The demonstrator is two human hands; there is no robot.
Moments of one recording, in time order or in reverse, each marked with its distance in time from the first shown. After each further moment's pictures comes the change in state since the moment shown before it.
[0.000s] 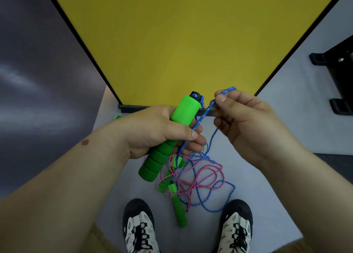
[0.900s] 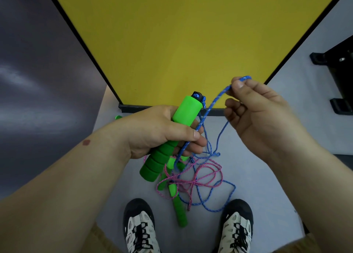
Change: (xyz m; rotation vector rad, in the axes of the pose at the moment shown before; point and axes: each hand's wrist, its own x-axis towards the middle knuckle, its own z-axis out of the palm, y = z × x) left_hand -0.001 0.000 0.000 0.037 -0.010 0.021; right_hand 0.003 -0.011 -0.007 0.081 0.067 -0.069
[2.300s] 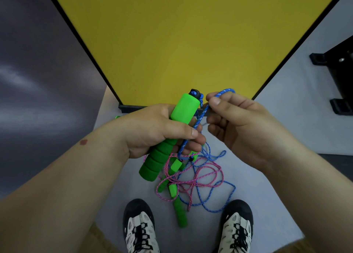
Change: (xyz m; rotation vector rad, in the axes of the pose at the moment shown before) left_hand -0.004 0.004 0.000 -0.047 0.013 0.002; right_hand -0.009 0.009 0.008 -0.100 -0.209 0.148
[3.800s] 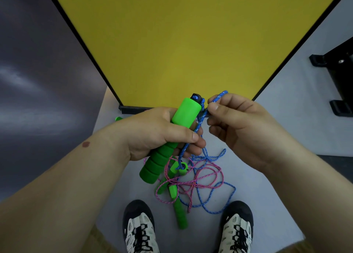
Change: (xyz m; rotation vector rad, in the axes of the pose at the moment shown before) left_hand 0.000 -0.001 0.000 0.032 -0.005 -0.011; right_hand 0.000 0.002 -0.001 -0.066 -0.033 -0.044
